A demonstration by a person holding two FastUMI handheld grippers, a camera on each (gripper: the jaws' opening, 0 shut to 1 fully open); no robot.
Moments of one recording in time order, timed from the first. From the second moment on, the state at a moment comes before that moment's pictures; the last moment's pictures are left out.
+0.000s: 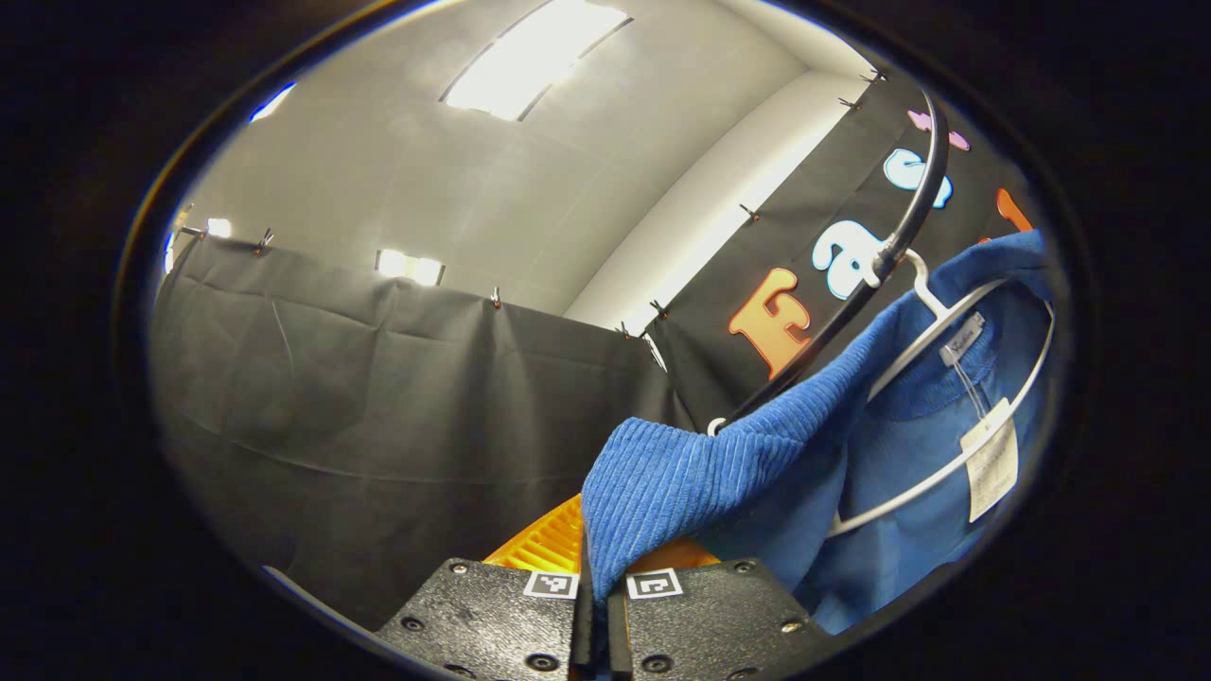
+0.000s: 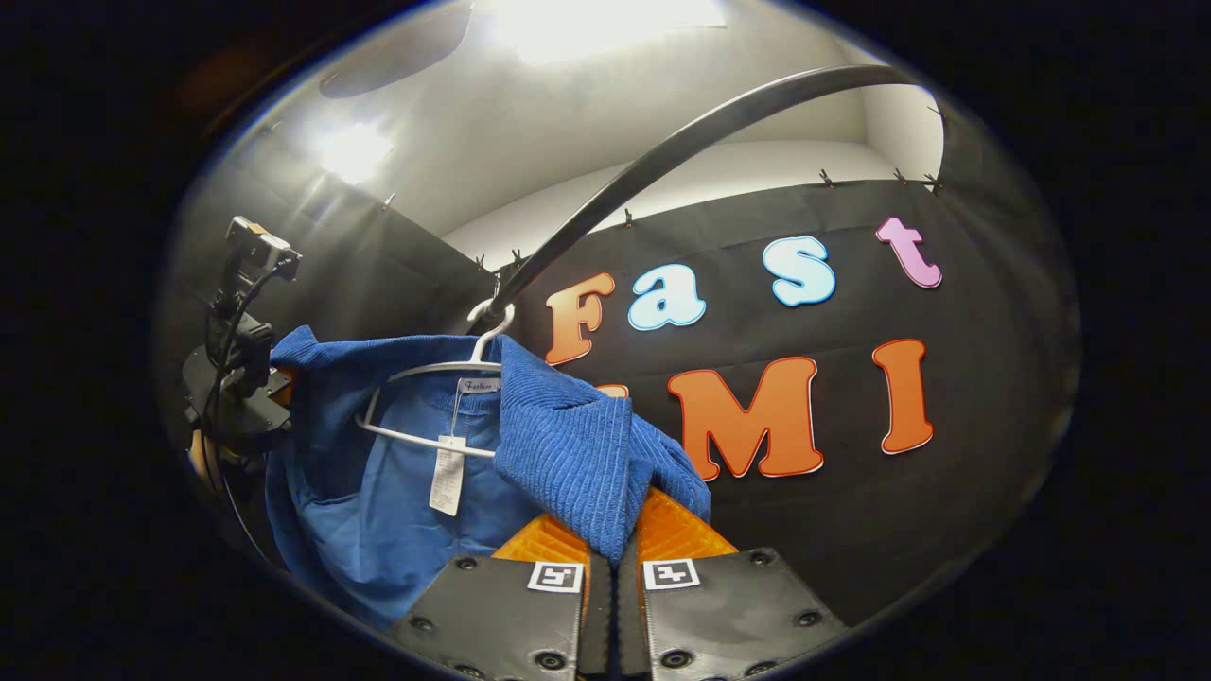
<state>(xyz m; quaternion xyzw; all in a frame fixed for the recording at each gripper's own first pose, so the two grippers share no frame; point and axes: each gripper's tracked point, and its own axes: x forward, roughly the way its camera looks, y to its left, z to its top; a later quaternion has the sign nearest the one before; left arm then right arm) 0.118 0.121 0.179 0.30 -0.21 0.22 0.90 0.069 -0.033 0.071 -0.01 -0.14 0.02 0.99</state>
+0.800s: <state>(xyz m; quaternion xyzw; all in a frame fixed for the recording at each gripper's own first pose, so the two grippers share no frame) 0.264 0.152 0.208 0.25 -0.21 0.00 0.94 0.070 -0.009 0.082 -0.04 -0.15 0.02 0.99</state>
